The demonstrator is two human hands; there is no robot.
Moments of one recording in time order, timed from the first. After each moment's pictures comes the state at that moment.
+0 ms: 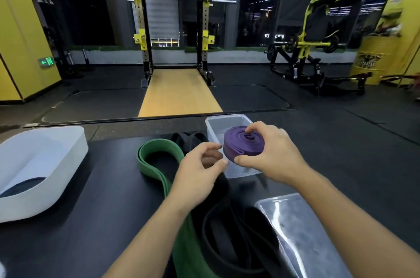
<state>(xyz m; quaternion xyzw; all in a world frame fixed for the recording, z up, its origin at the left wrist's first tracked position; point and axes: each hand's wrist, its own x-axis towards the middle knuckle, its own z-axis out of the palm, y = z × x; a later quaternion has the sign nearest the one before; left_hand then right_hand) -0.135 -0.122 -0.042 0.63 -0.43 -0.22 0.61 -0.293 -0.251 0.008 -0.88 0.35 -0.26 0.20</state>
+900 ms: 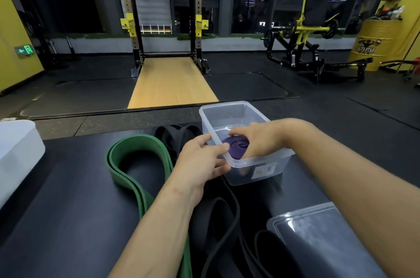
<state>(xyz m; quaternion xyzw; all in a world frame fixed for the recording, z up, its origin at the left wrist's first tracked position) -0.107 -0.206 -0.067 0.57 -0.24 -0.43 0.66 -0.215 -0.354 -0.003 -0.91 0.34 0.19 0.13</state>
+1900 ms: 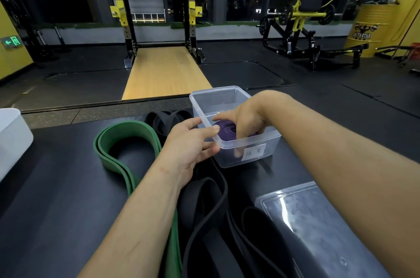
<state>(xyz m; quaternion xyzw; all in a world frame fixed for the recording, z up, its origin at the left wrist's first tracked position) -0.107 -0.208 -0.067 0.55 -0.25 -0.42 0.68 -0.200 -0.342 0.011 -0.89 0.33 0.28 0.12</state>
